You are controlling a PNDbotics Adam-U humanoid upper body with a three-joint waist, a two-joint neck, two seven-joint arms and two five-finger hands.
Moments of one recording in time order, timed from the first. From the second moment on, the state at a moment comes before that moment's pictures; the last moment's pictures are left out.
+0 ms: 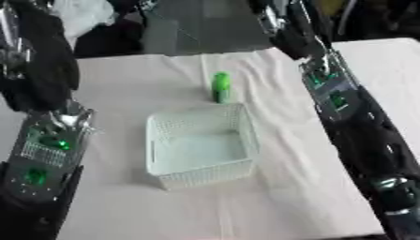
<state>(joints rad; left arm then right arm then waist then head) -0.45 0.33 -0.14 -1.99 -0.17 -0.38 0.51 -1.02 -0.12 0.15 -1.07 0.70 -0.45 -0.15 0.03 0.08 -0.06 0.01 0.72</state>
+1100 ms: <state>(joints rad) -0.46 0.32 -0.15 -1.99 -0.16 -0.38 0.51 -1.14 -0.06 0.04 -0.61 1.16 -0.47 -0.18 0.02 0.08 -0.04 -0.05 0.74</state>
